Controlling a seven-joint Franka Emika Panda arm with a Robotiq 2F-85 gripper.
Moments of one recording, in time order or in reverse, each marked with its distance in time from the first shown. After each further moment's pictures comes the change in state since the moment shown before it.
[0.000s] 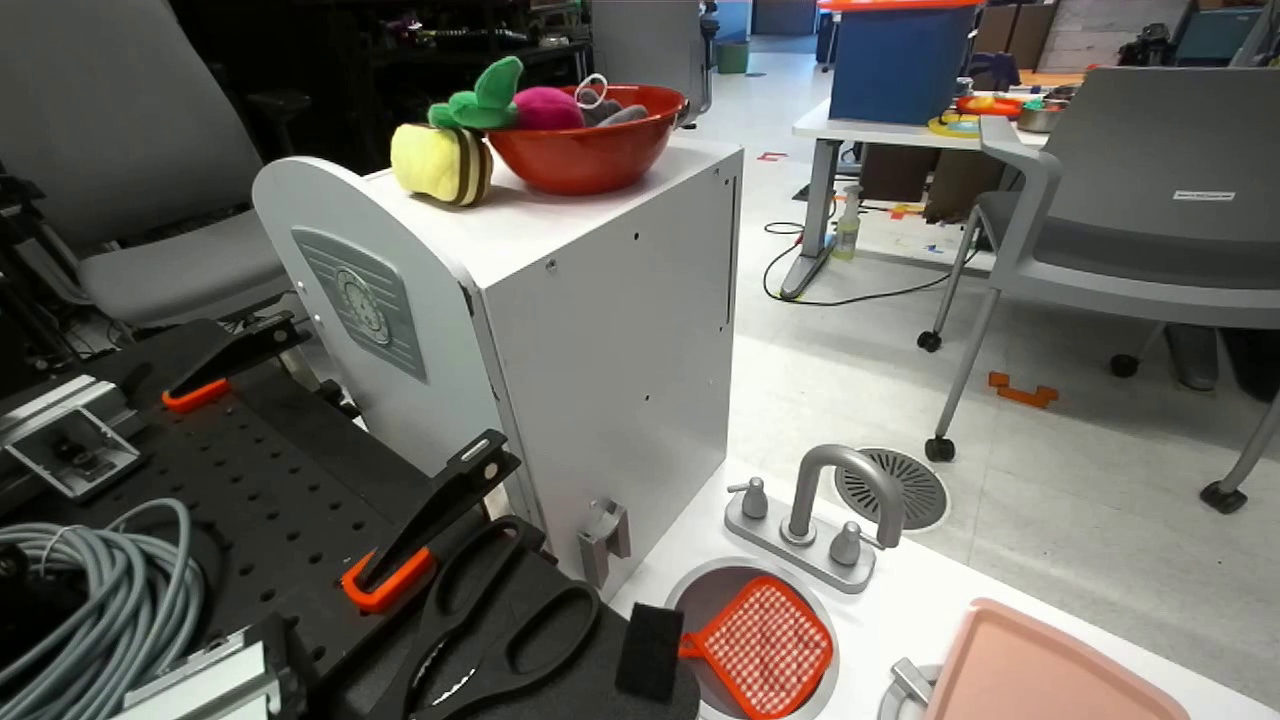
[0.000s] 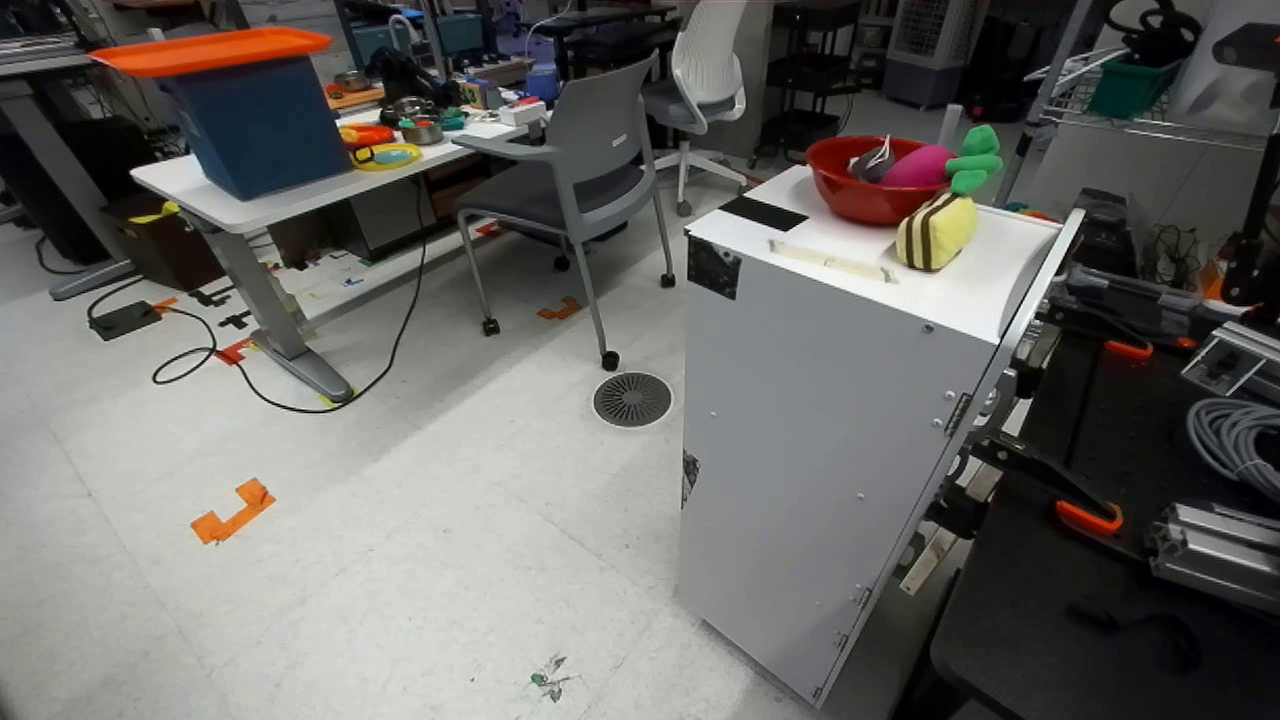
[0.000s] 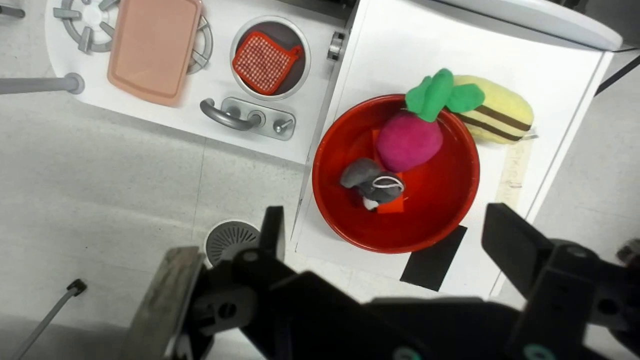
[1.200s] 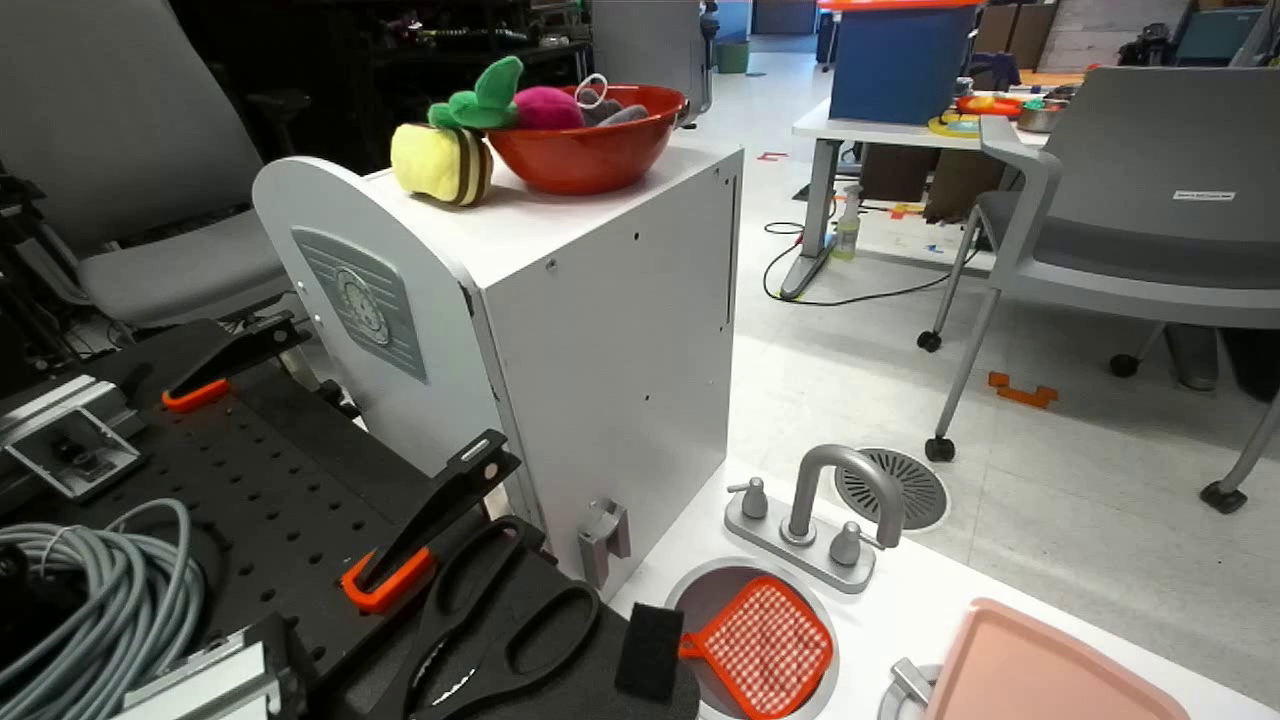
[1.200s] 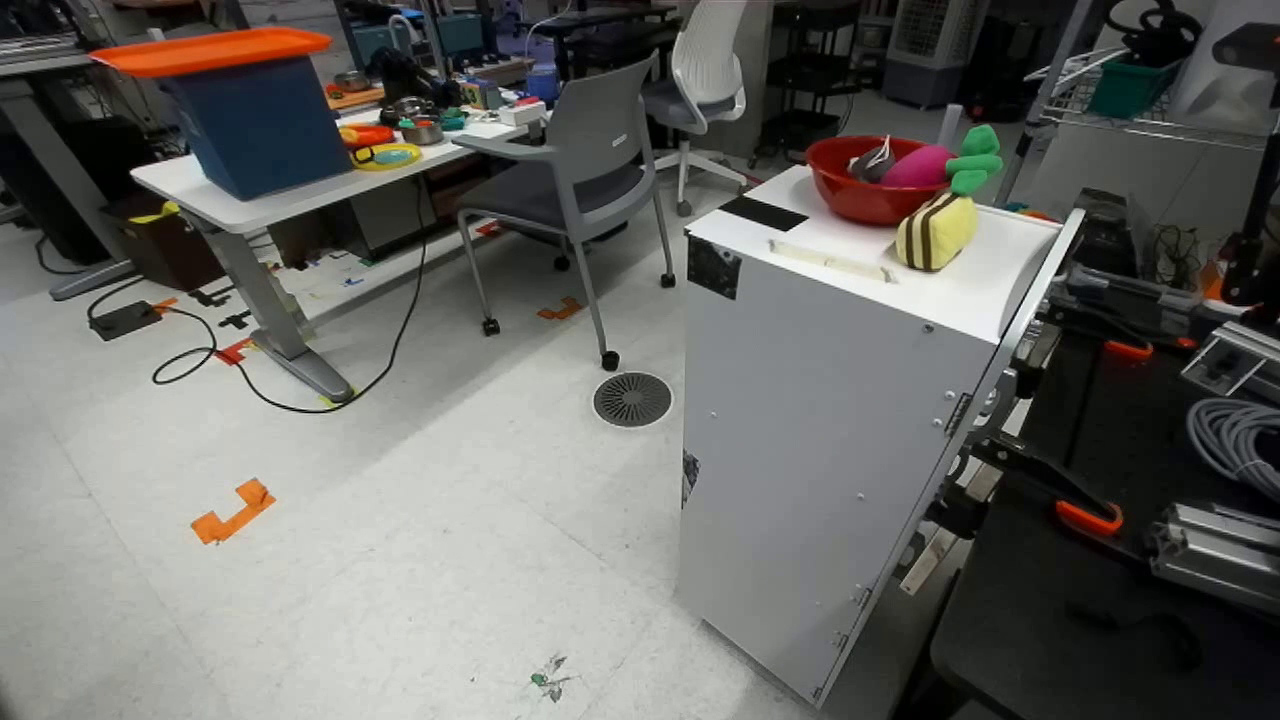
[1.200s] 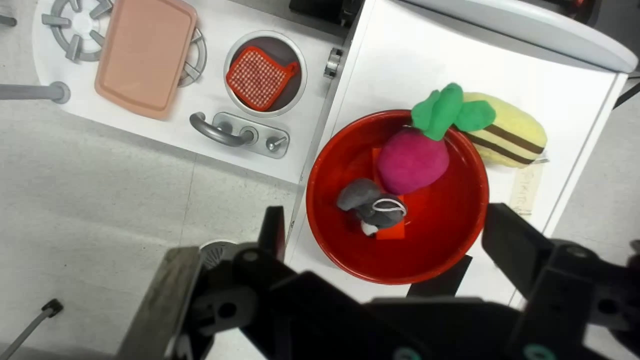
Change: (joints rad) arm -0.007 0.061 0.013 -0.002 -0.011 0.006 -0.020
